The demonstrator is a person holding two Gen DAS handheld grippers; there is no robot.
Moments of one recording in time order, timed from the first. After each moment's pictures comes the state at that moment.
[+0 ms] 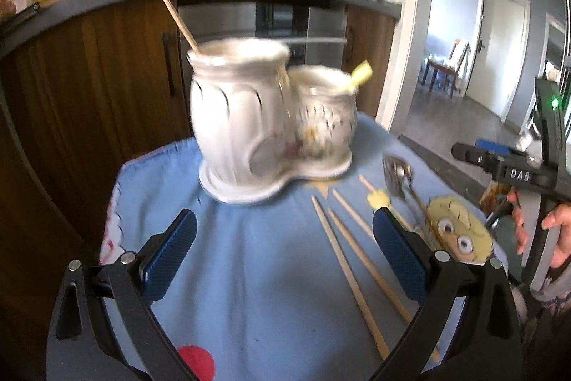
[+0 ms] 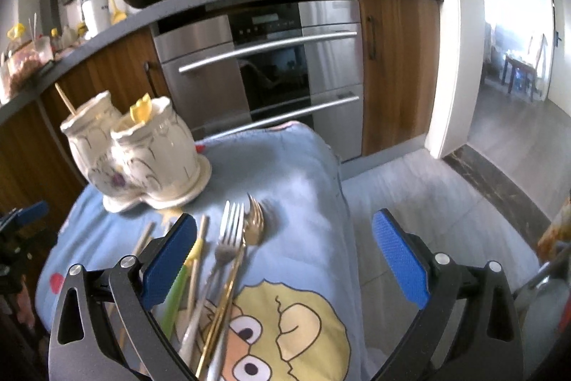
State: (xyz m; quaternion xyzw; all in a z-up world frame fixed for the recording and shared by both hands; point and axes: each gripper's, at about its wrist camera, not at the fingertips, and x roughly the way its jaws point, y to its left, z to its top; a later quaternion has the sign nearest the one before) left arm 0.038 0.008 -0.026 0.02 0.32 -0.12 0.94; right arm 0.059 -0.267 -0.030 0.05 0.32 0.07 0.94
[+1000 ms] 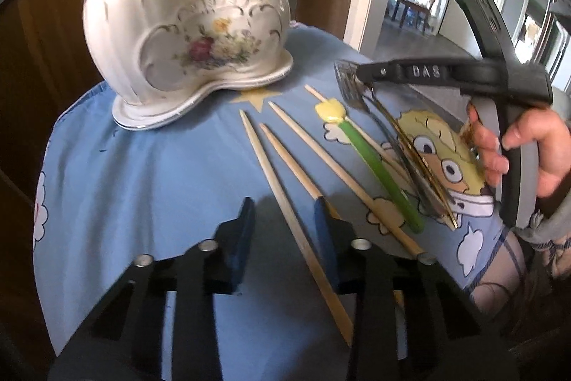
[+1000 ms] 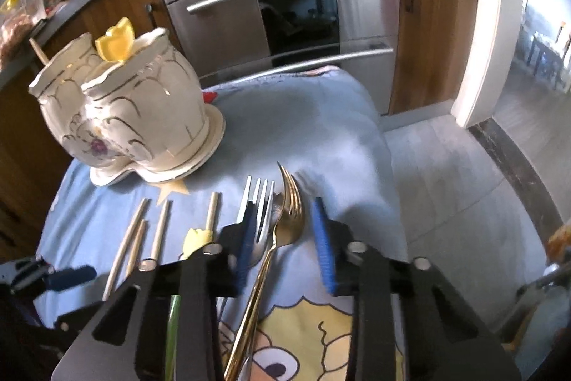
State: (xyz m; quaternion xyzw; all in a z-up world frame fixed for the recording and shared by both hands) left arm 0.044 -0.045 -0.084 0.07 0.43 -0.19 0.88; right arm 0.121 -0.228 -0.066 0.05 0.42 0.11 0.90
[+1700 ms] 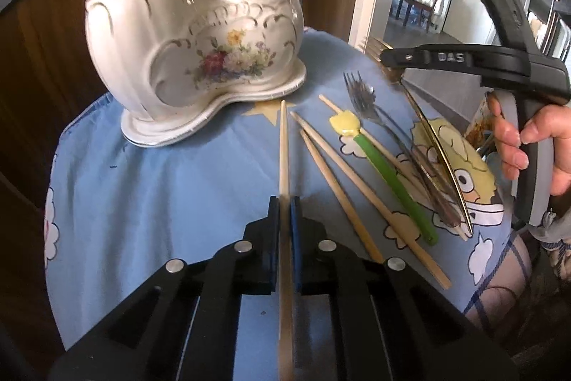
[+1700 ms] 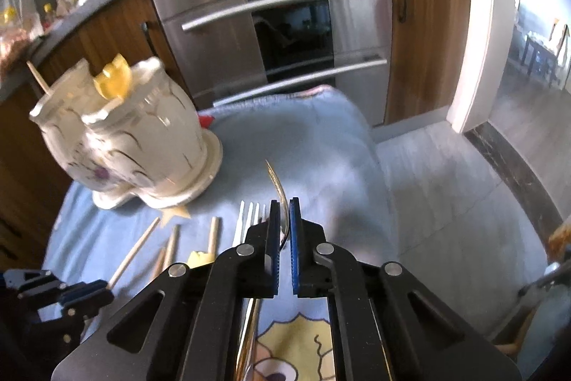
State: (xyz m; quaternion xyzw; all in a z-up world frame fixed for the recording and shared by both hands) left arm 0.054 -0.038 -0.071 0.07 0.42 -0.18 0.89; right arm 0.111 -0.238 -0.038 0.06 0.38 0.11 0.92
